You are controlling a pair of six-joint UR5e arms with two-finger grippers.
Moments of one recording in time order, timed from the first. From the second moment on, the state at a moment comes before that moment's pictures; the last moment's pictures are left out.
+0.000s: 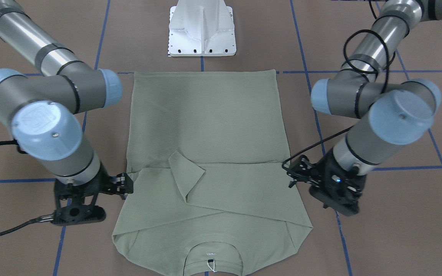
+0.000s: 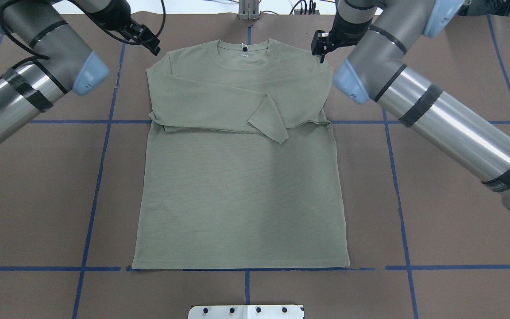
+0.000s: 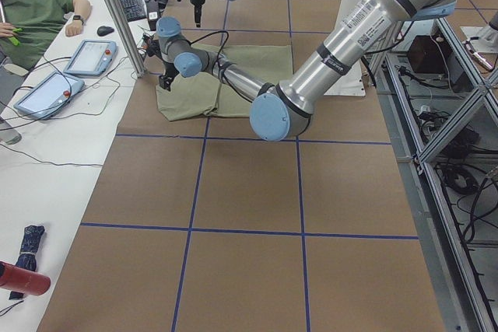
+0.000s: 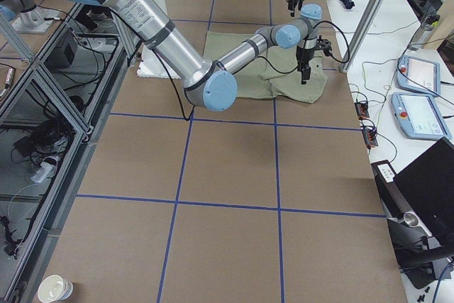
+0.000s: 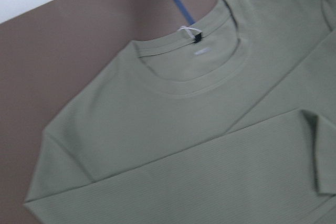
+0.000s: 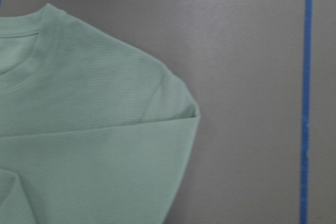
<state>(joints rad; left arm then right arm) -1.05 -2.32 -1.25 -1.95 -2.25 -0.30 0.90 -0.68 1.26 -1.59 2.00 0.79</state>
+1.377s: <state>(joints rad) -1.15 -2.23 -1.25 -1.98 -2.37 -0.18 0.56 -0.46 0.99 -1.50 1.53 1.03</state>
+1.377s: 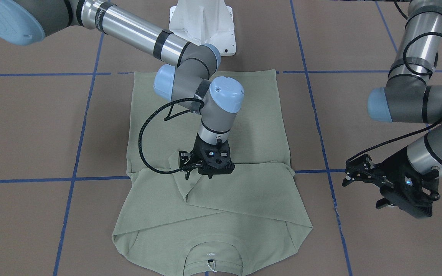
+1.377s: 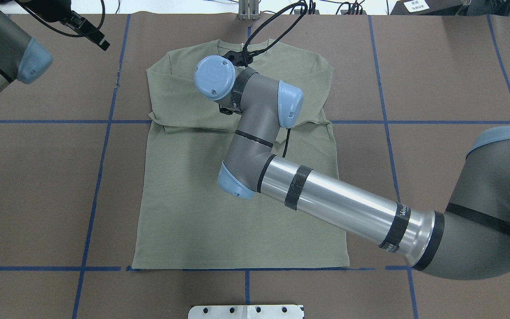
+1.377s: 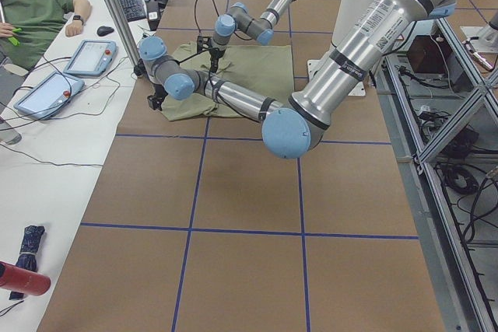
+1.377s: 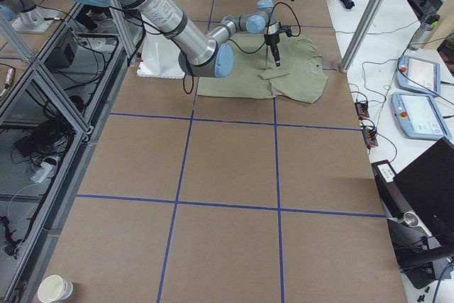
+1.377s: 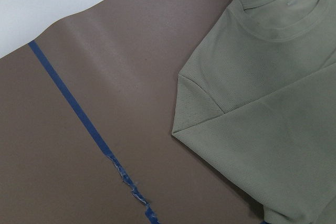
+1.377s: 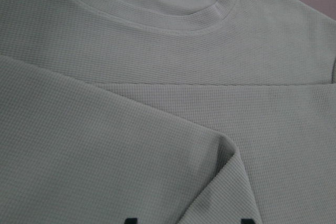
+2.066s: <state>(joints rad) -1.15 -2.23 -1.25 -1.98 -2.37 -0.18 0.54 -0.46 0.97 -1.49 1.53 1.02</state>
